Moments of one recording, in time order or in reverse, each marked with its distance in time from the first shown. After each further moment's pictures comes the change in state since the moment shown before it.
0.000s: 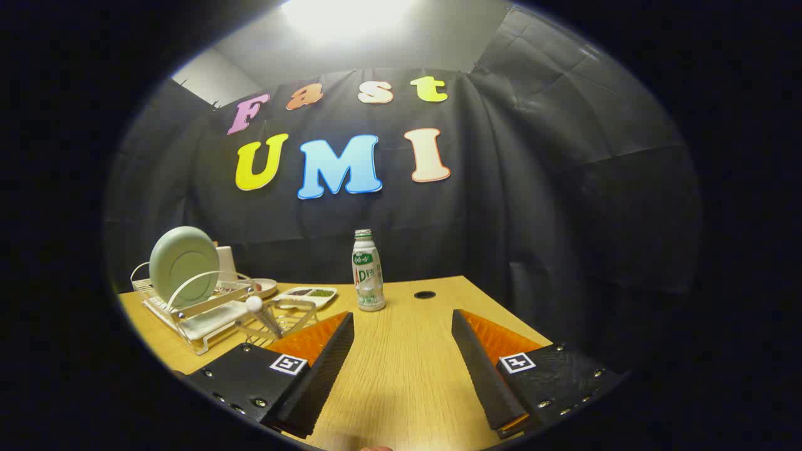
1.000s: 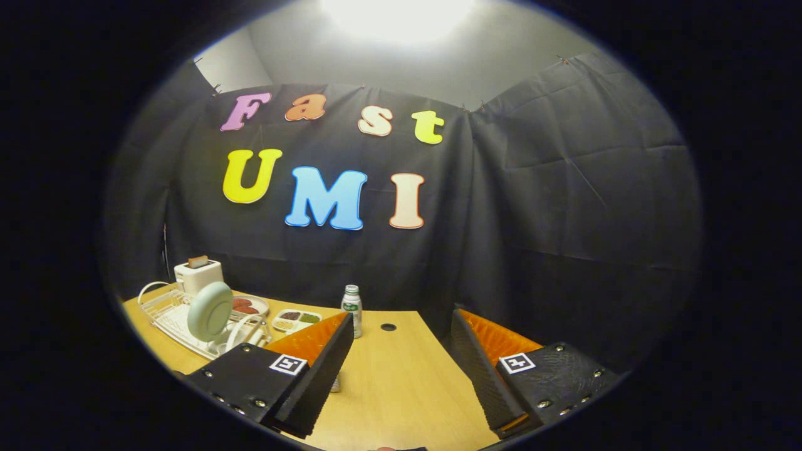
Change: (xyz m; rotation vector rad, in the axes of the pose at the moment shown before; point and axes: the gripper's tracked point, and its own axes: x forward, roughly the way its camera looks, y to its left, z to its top) arm -0.146 0.075 0.195 -0.156 0.031 -0.175
